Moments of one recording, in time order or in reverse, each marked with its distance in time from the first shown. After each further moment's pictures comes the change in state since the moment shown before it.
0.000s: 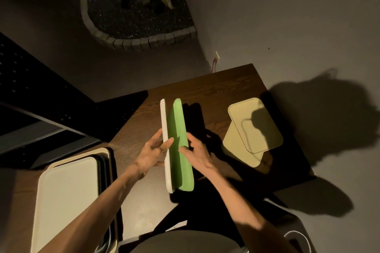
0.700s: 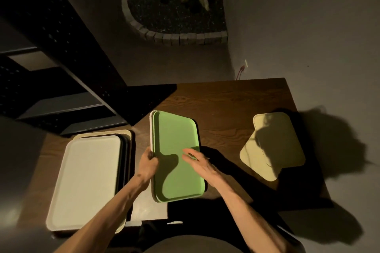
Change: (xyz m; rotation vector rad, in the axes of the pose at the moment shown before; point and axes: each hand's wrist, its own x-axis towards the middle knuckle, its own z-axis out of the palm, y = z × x) left_hand -0.025 -0.094 -0.048 -0.194 0.382 -0.146; right_hand 0.008 0.017 0.064 -0.124 -0.255 0.138
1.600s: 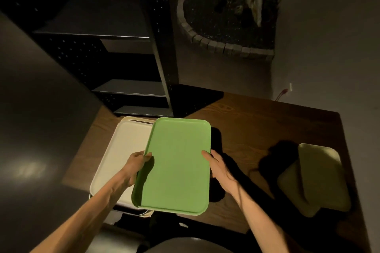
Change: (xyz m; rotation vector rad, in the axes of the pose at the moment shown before) left_hand -0.007 -0.040 -0.165 -0.290 0.158 -0.237; right_hand 0.025 -0.043 0.076 0.224 0.006 0.083
